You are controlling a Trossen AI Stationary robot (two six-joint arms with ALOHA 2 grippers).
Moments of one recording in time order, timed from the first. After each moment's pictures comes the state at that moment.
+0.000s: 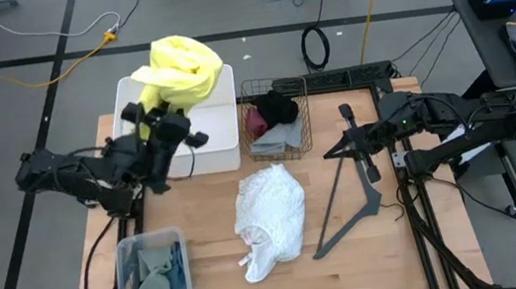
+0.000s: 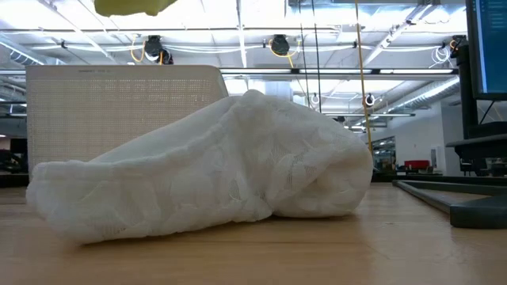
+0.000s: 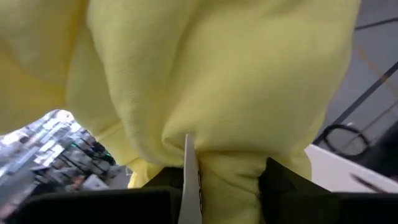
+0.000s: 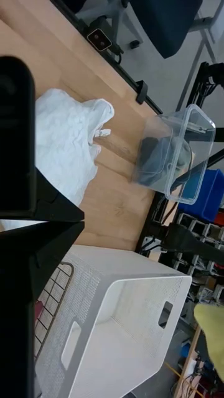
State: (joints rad) left arm -0.19 1.19 1.17 0.33 -1.51 0.98; right arm 0.04 0.98 1.21 -0.63 -0.11 -0.28
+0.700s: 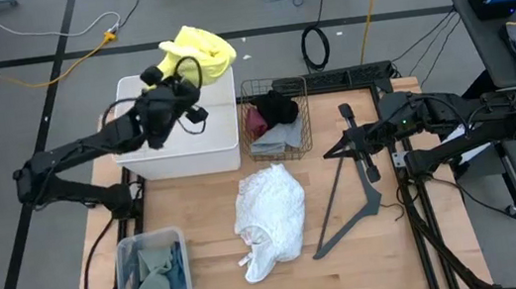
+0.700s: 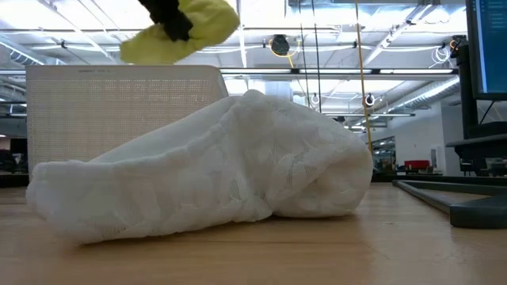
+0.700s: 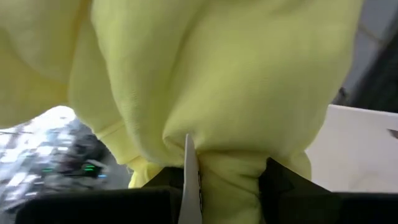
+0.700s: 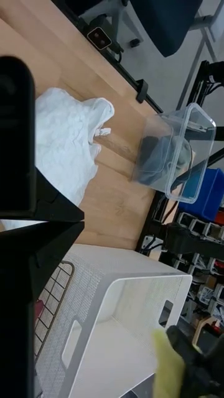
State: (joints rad) left arm 0.31 1.19 1.17 -0.22 -0.89 0.68; right arm 0.04 0.98 1.21 -0.63 -0.10 -0.28
